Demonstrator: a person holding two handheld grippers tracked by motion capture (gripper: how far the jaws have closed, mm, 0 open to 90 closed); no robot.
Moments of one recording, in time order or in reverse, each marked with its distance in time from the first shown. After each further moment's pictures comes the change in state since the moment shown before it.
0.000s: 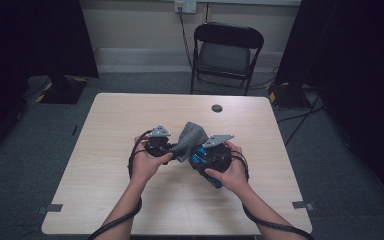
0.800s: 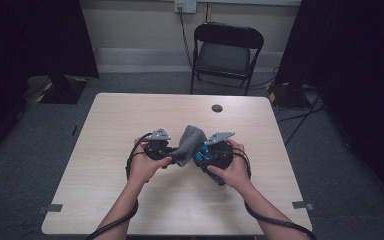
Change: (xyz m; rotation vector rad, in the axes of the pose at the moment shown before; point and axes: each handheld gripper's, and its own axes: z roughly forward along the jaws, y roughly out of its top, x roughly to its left) left arm -0.004 -0.004 -0.005 0.009 -0.059 0.027; right arm -0.013 -0.001 0.000 0.043 -0.053 -0.007
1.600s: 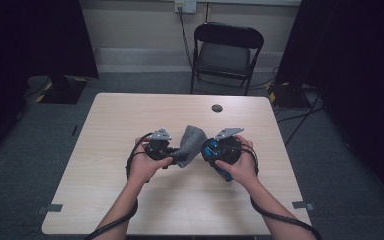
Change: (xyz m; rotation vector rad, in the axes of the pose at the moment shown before) left arm -0.003 0.002 -0.001 0.008 -0.026 0.003; right arm -0.025 -0.006 -0.010 0.007 -0.053 0.047
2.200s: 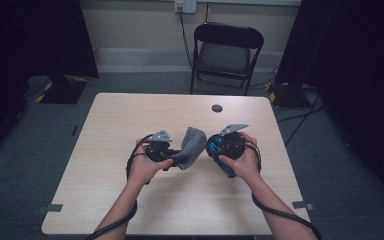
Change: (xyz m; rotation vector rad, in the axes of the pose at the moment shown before) left arm -0.004 -0.002 0.000 0.000 -0.053 0.000; right arm -0.018 0.000 0.000 0.002 -0.040 0.050
